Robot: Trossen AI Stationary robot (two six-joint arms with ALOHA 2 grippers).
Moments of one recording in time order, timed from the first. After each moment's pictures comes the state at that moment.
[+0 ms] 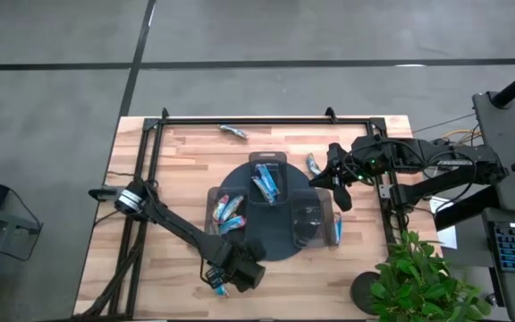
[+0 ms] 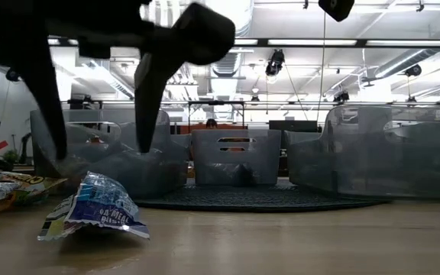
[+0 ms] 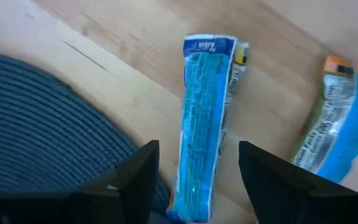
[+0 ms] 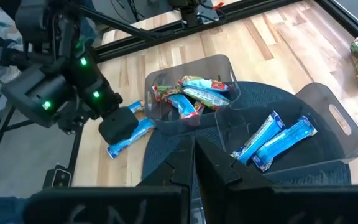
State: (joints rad) left arm -0.51 2.04 1.61 -0.91 -0.04 0.50; right arm 0.04 1.06 1.16 -0.64 -0.08 0.34
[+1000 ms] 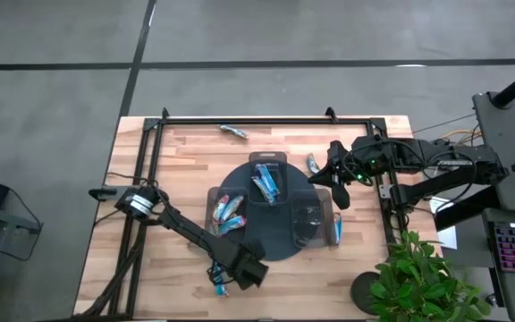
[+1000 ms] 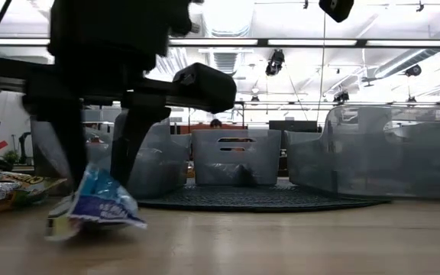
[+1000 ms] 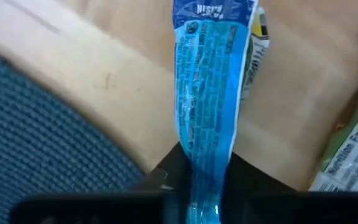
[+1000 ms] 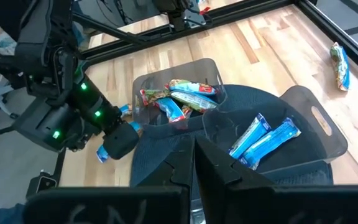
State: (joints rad) left arm -0.48 2.16 1.63 -0.96 -0.04 0.53; right arm 0.03 1.06 1.16 -0.64 -0.02 0.33
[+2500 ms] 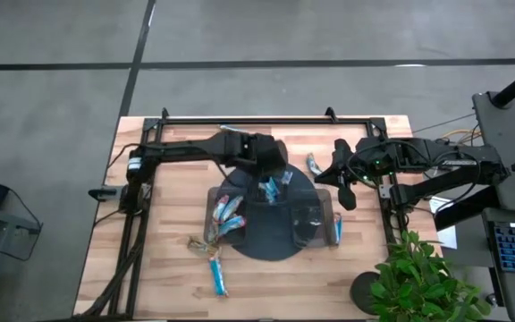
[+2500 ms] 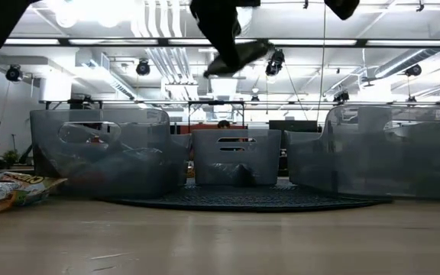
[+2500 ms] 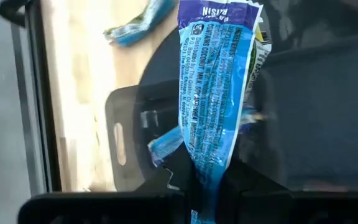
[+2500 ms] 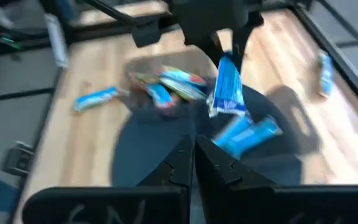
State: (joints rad) left arm 0.07 1.97 2.08 -1.19 -0.17 0.27; right arm 0.04 1.02 1.16 -0.73 0.02 0.21
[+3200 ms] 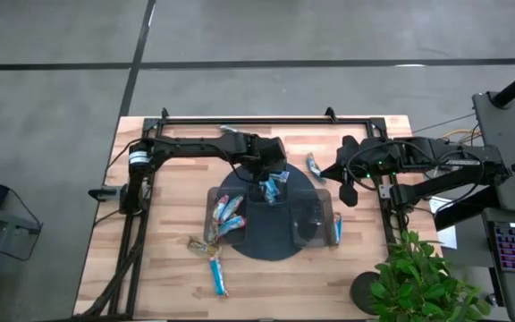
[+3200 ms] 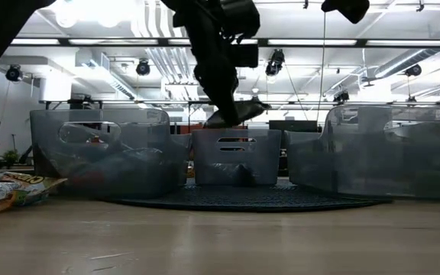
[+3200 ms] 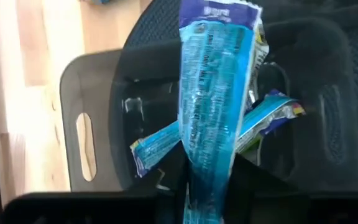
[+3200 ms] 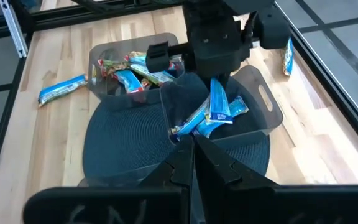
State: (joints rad) left arm 0.18 1.97 1.75 -0.90 -0.07 0.31; right arm 0.04 1.00 1.16 -0.81 0.11 0.23
